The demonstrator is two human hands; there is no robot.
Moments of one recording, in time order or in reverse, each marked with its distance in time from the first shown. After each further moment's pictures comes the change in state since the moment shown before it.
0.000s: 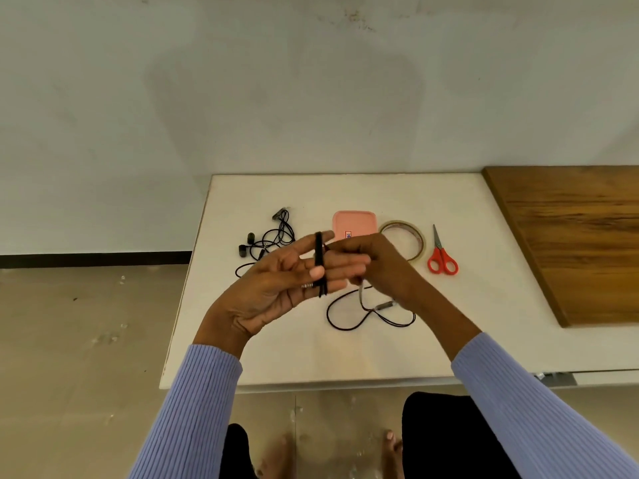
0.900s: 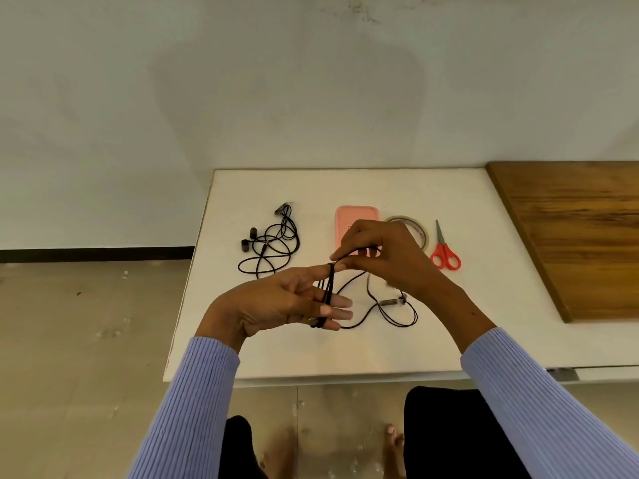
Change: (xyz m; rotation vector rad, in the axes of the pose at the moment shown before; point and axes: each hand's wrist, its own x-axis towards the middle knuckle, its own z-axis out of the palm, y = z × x) left_hand -0.004 -0.010 -0.012 0.403 0.077 -0.395; right_hand 0.002 0.008 -0.014 -0.300 0.006 -0.278
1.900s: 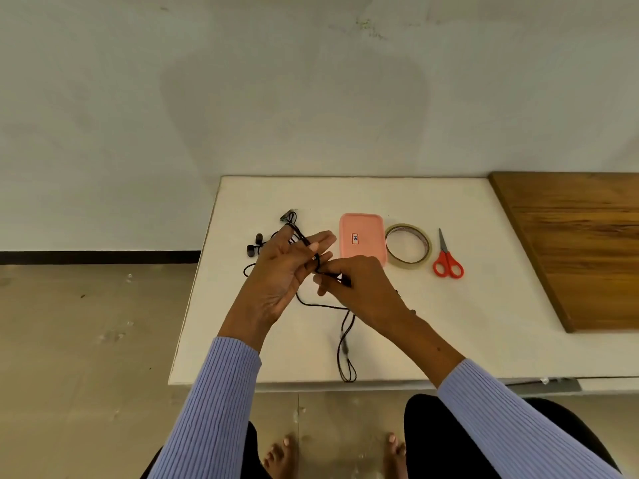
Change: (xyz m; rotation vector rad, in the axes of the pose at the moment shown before) left_hand 0.021 0.010 0.000 -0.489 0.509 0.453; right_hand -0.007 -0.017 0.054 -0.063 0.059 0.240
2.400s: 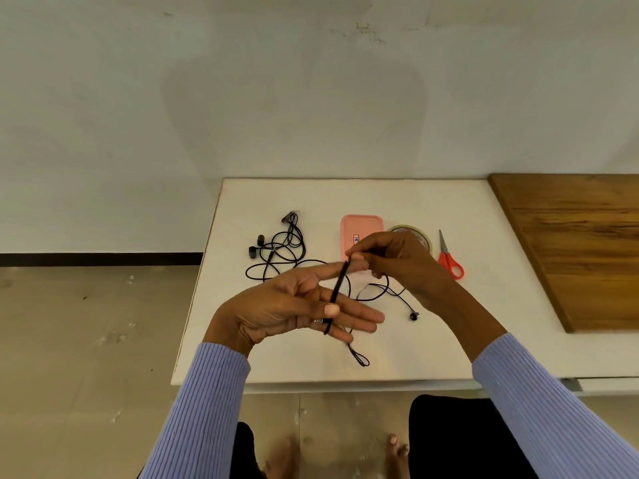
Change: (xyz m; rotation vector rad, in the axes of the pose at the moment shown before) left_hand -0.027 0.015 -0.008 0.212 -0.851 -0.316; right_hand 0.004 0.010 -0.057 0.527 -0.067 0.060
